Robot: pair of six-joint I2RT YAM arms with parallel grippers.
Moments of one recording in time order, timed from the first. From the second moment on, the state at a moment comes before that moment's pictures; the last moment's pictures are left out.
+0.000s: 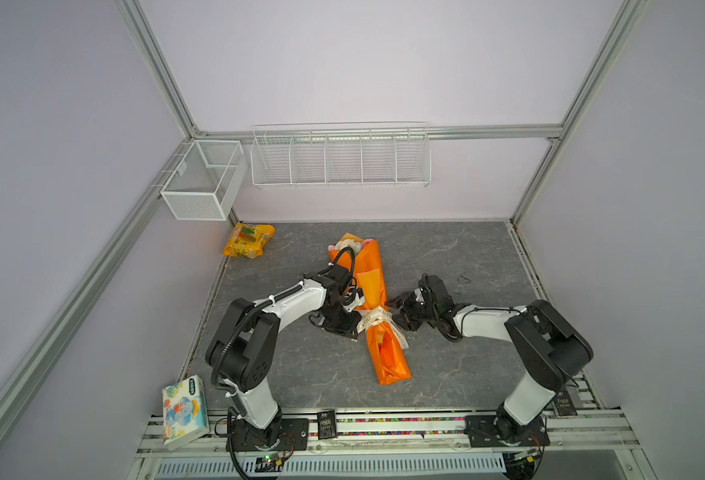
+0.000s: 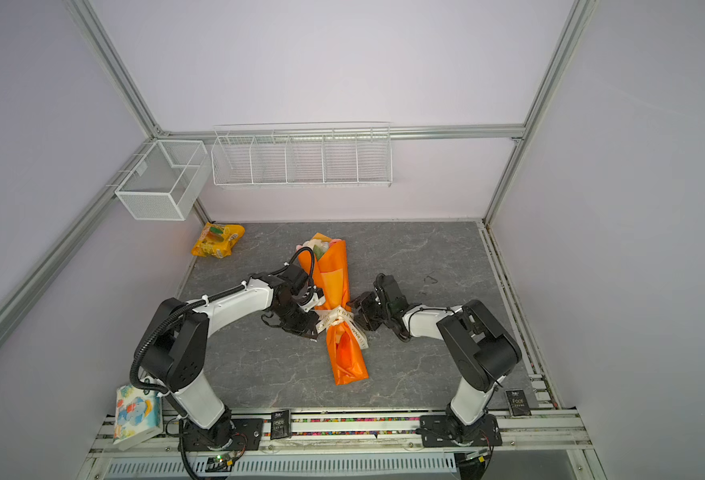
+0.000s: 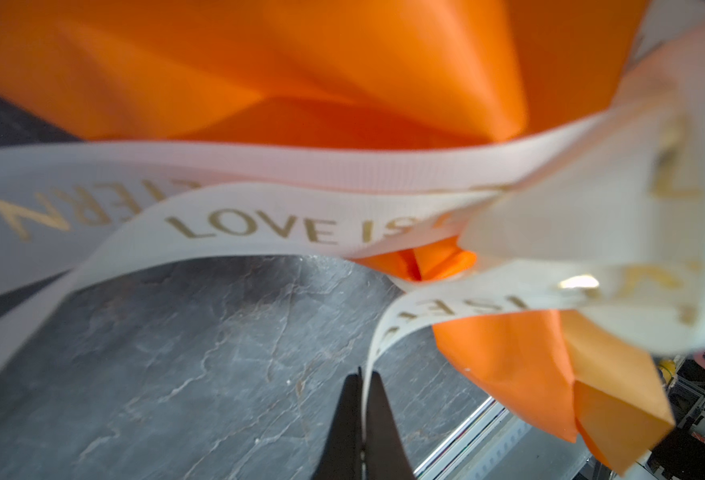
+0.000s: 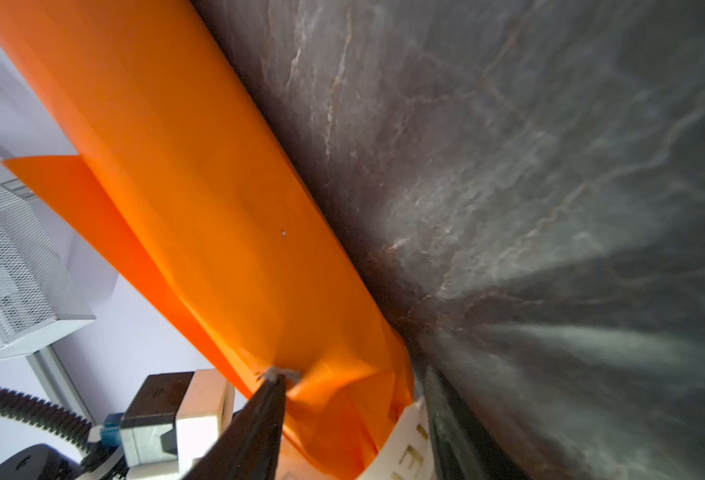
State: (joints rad) left arm -0.57 1.74 1.13 -0.85 0.47 -0.08; right arm 0.59 1.72 0.74 0.29 -0.42 1.55
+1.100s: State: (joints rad) left arm -0.57 1.73 1.13 -0.87 0.46 -0.08; right arm 0.61 1.55 0.81 -0.11 -0.19 1.36
